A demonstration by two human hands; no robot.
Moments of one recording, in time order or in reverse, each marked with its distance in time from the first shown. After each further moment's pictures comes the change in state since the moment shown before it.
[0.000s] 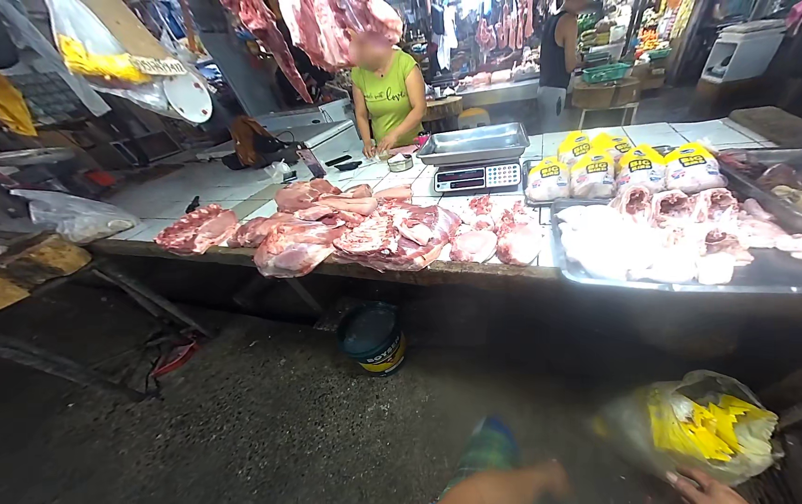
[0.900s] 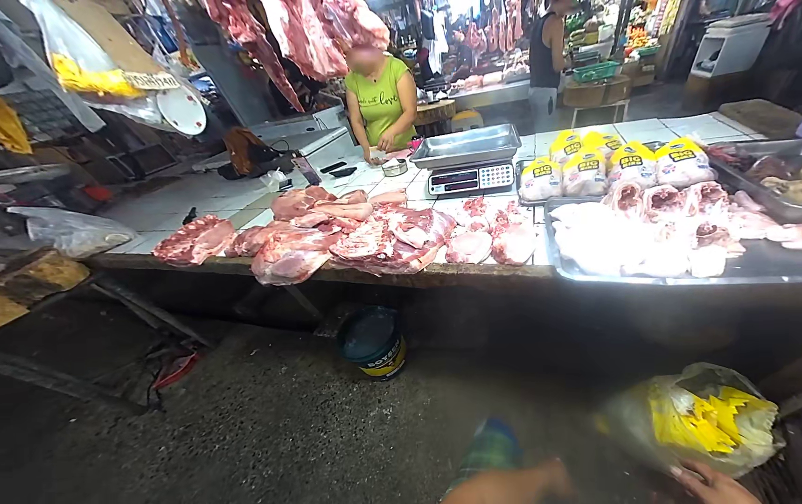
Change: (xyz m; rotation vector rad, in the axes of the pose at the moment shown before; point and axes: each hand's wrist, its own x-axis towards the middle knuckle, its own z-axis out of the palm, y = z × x) left_hand -0.035 0.022 -0.014 0.012 -0.037 -0.054; right_hand 0.003 0.009 -0.001 0.007 0.024 -0.018
